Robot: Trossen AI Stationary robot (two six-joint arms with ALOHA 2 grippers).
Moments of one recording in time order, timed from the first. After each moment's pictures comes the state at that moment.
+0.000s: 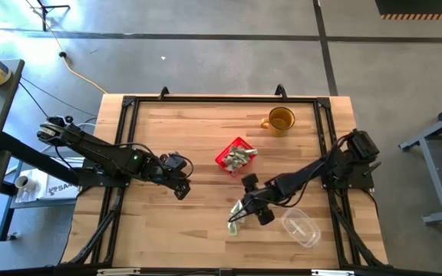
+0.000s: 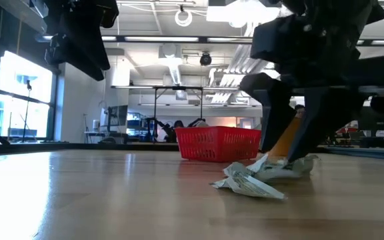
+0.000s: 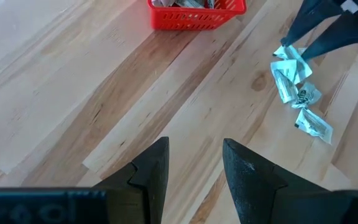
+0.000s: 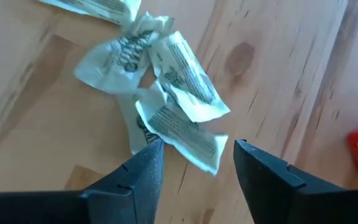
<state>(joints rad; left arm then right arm) -0.34 1.24 0.89 -0.63 -0.34 -0.97 0.38 1.77 0.98 -0.31 0.15 -0.09</state>
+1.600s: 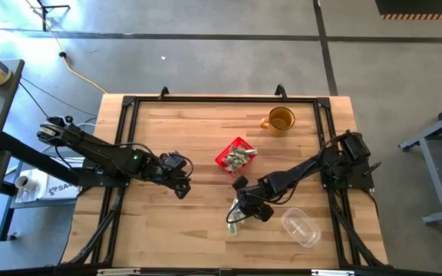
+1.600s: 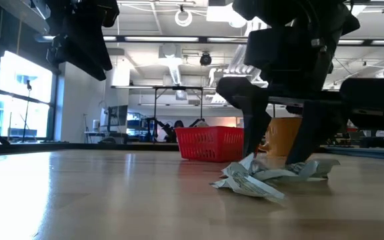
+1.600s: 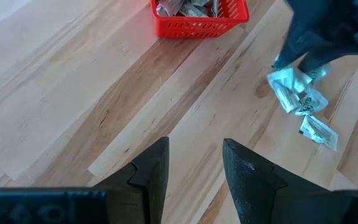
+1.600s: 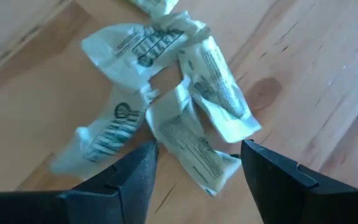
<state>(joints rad) -0.34 1.24 0.89 -0.63 -0.36 -0.97 0.33 1.85 1.04 -0.31 0.05 -0.45</state>
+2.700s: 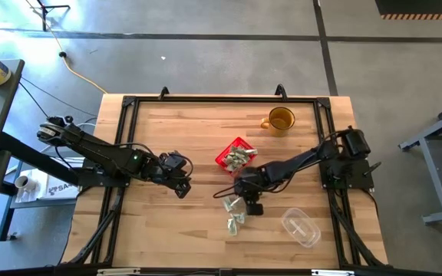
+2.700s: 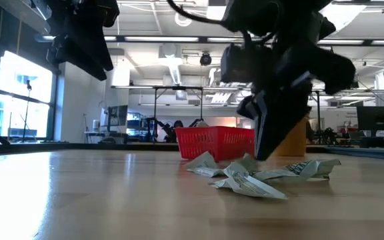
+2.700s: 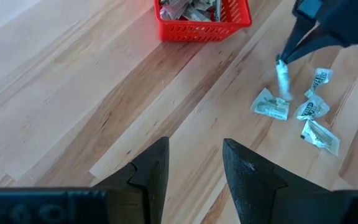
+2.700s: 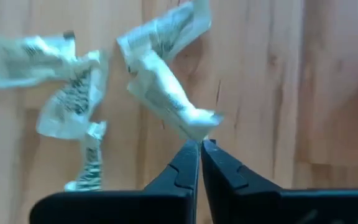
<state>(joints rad) -0.34 1.24 0.89 -0.63 -0.38 -0.98 0.22 1.84 1.07 -0.38 -0.08 0.20</state>
